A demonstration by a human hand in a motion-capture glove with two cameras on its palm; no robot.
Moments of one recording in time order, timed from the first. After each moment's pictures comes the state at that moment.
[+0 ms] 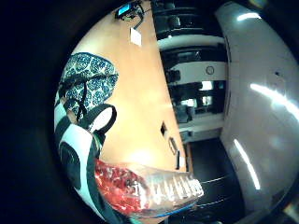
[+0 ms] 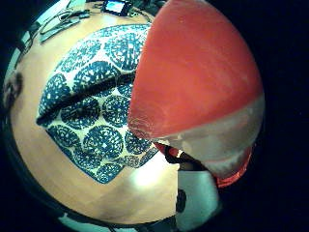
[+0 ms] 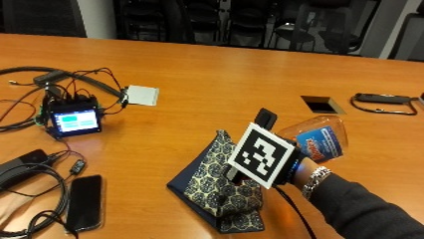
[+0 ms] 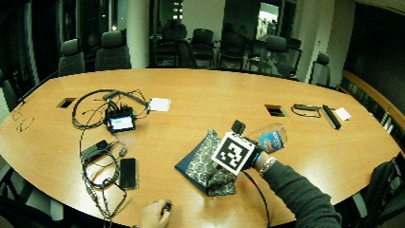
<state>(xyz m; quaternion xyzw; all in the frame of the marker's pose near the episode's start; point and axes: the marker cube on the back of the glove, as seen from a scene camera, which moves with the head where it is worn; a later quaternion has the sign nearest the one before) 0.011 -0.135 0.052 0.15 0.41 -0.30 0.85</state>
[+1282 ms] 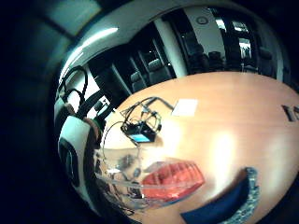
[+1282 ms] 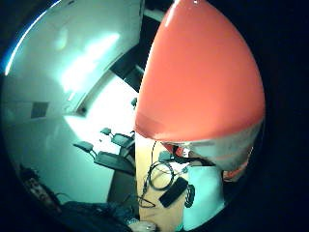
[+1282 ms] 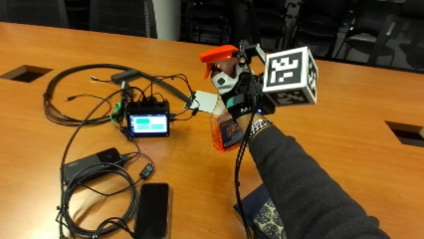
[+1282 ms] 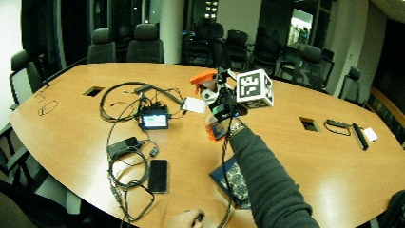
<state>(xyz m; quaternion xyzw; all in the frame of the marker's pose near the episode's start) -0.019 -0.253 -0.028 0.30 -0.35 0.05 0.88</state>
